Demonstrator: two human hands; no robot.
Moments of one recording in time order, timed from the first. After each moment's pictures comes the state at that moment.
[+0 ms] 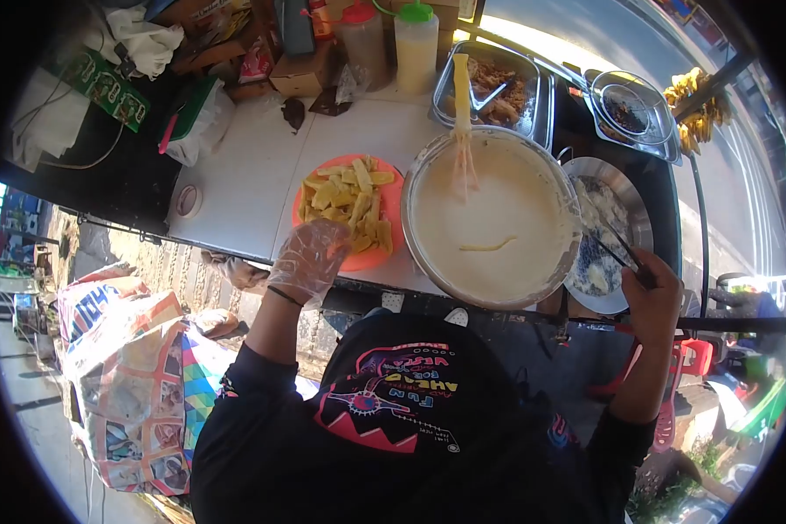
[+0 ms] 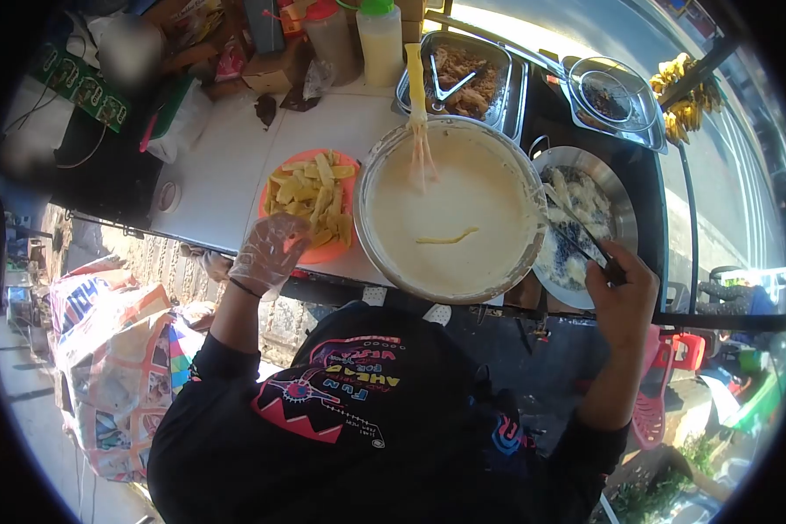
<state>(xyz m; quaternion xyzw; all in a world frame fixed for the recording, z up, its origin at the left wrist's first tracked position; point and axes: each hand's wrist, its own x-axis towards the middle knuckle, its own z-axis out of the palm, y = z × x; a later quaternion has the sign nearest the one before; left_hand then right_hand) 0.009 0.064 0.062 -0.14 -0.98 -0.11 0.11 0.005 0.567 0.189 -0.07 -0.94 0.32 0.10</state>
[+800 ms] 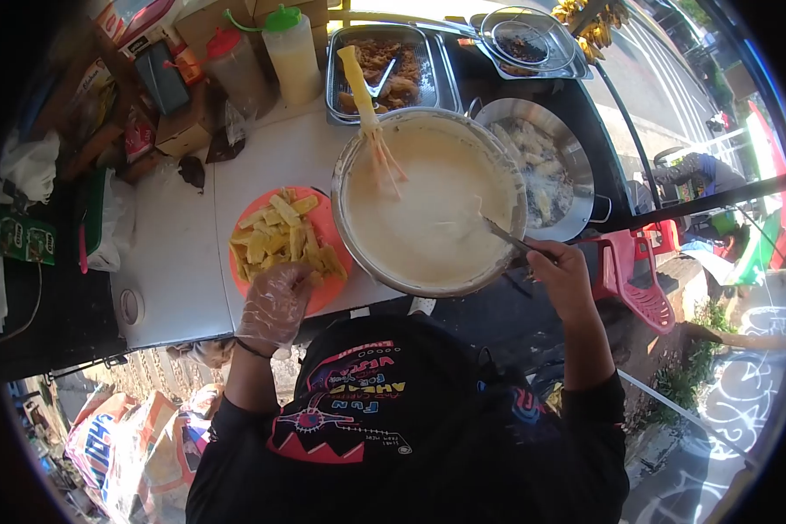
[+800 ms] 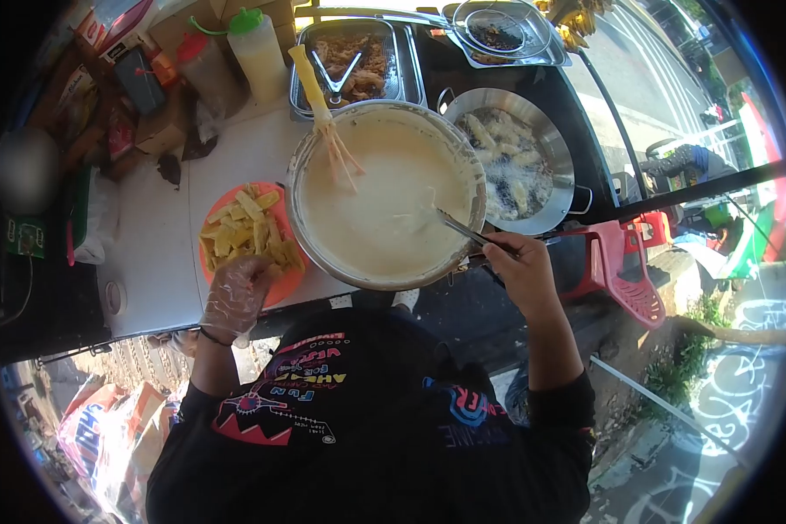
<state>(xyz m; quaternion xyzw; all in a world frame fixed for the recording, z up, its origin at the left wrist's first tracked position) -0.030 0.076 0.093 -0.16 -0.90 -0.38 -0.12 0.059 0.502 0.116 -0.22 -0.79 0.58 -0.02</state>
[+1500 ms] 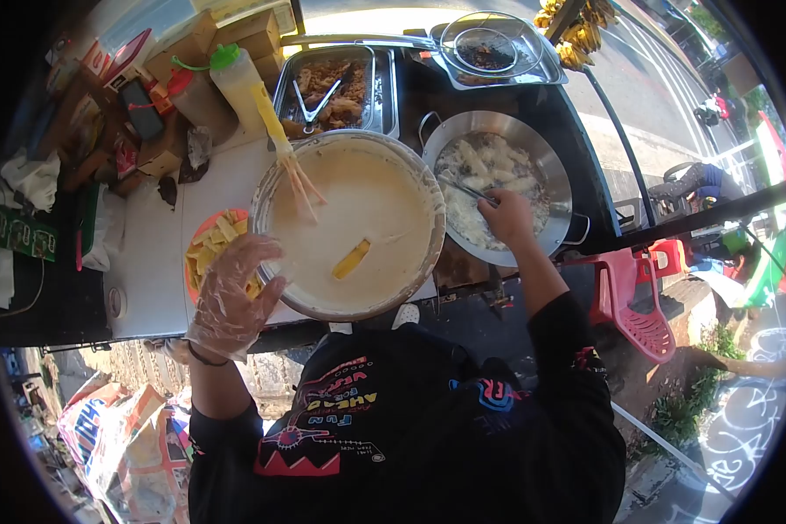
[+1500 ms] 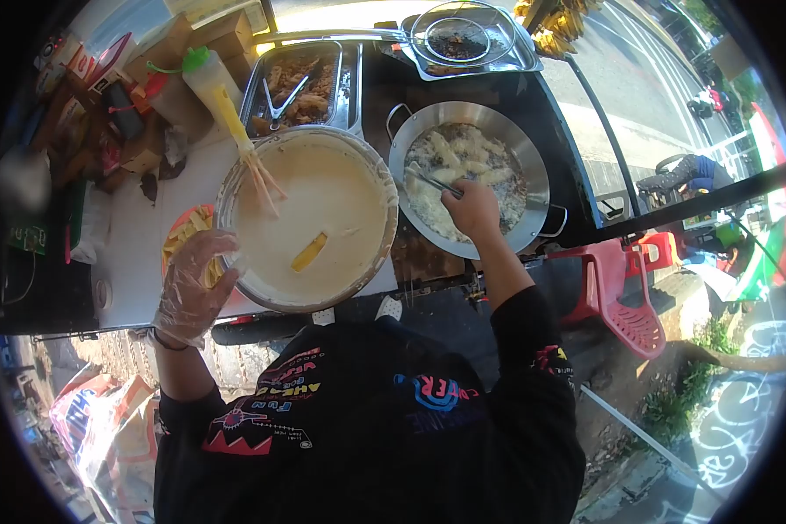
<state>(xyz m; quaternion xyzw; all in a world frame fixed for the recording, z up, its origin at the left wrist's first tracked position) -0.031 0.187 0.173 -0.28 -0.92 -0.28 0.00 -0.063 0.632 0.031 -0.16 -0.95 0.26 -0.01</state>
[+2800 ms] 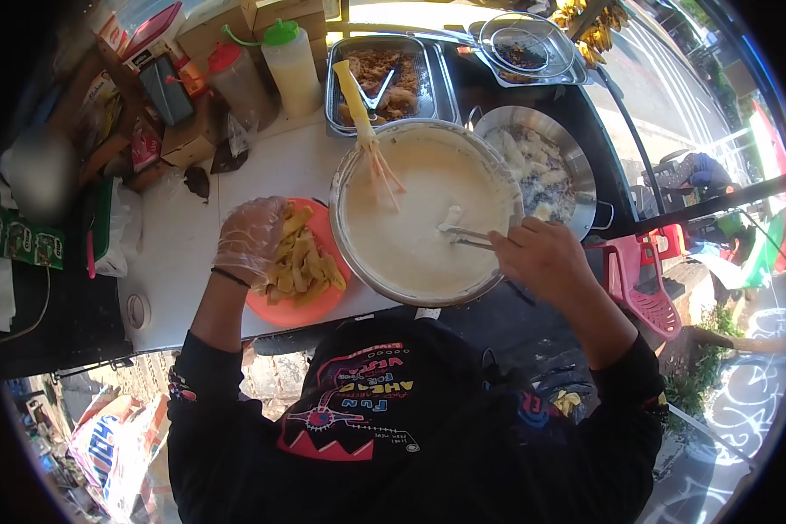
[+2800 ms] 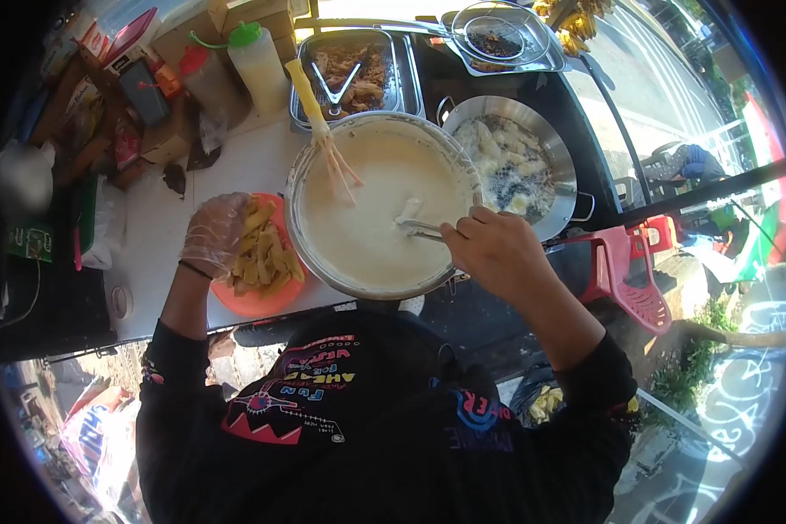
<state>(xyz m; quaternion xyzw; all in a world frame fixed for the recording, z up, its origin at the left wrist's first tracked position) -0.137 0.073 0.097 -0.25 -0.96 -0.08 -0.03 0.004 0.474 0.173 0.26 -0.96 0.00 0.06</state>
